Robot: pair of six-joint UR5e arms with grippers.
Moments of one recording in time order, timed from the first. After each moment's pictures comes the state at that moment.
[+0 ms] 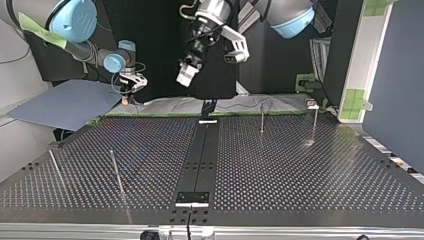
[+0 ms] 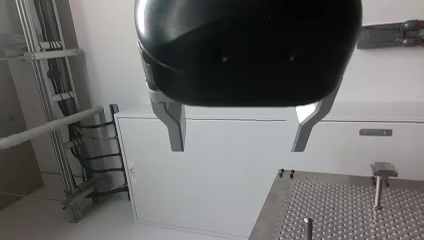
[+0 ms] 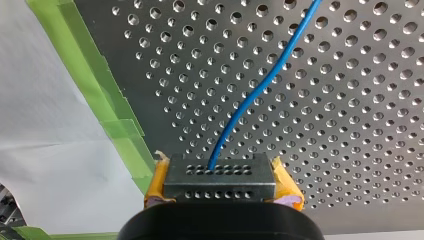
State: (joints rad) left arm -0.77 -1.56 -1.95 -2.47 -1.85 -1.77; right arm 1.73 -0.49 1.62 -0.94 1.57 1.83
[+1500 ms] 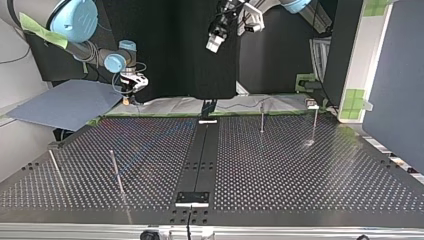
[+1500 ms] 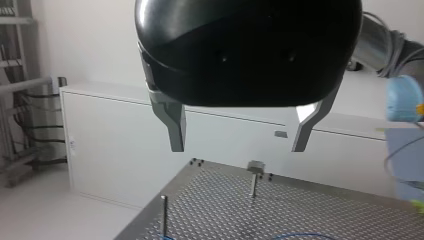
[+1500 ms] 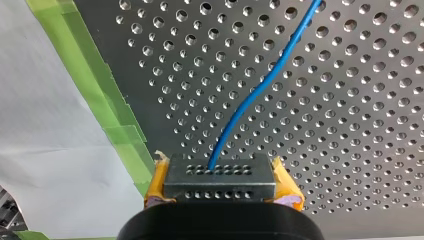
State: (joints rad) left arm -0.77 -1.63 -2.35 -2.19 -1.87 -1.83; right arm 1.74 -0.49 1.62 -0.94 1.56 1.83
